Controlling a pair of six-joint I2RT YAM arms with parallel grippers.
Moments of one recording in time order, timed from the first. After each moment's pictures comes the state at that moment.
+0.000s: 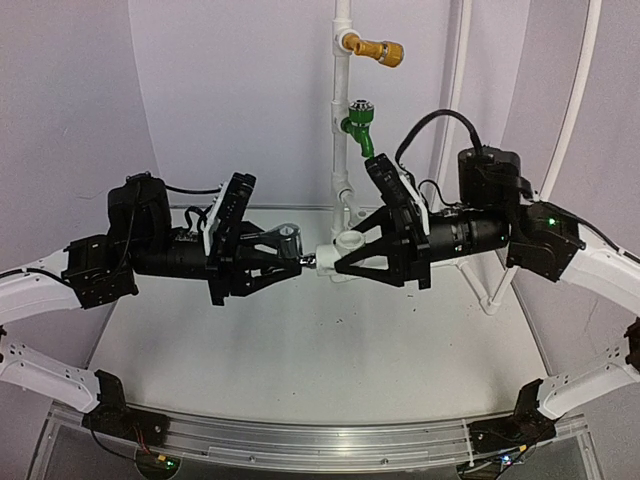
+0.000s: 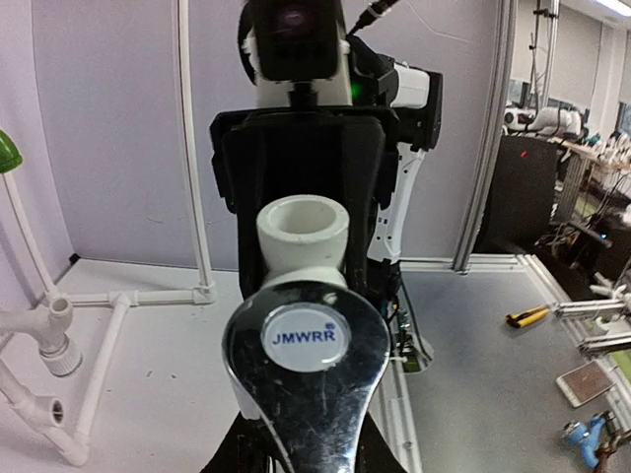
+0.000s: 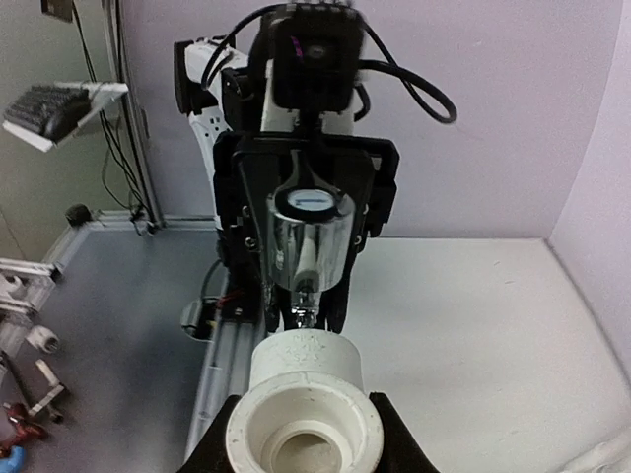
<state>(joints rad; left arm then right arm) -1.09 1.08 1.02 0.02 0.50 0.00 1.02 1.24 1.32 -0.33 -0.56 -0.08</state>
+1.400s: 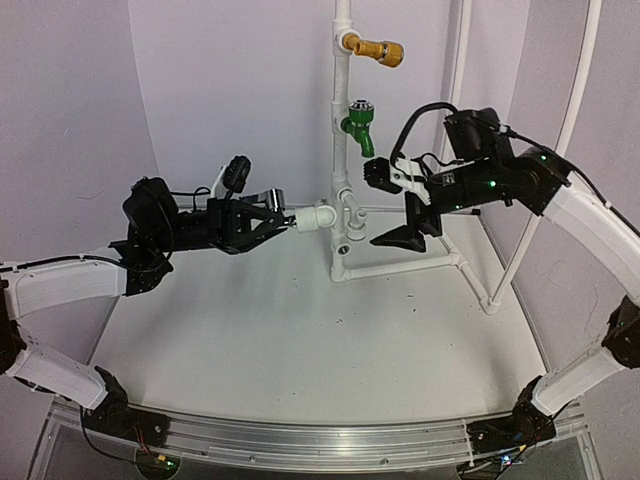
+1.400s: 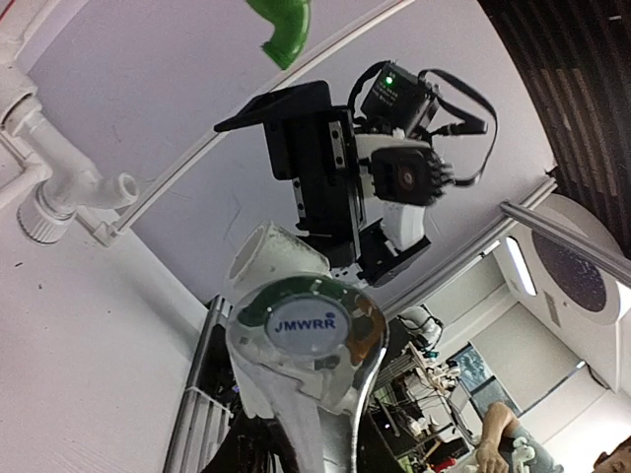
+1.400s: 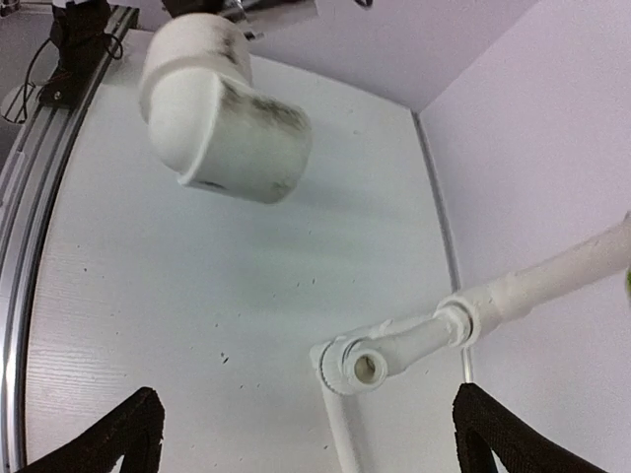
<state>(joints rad) -0.70 1.28 0.86 0.65 0.87 -1.05 0.74 1.47 1.70 -0.87 -0.36 -0.85</state>
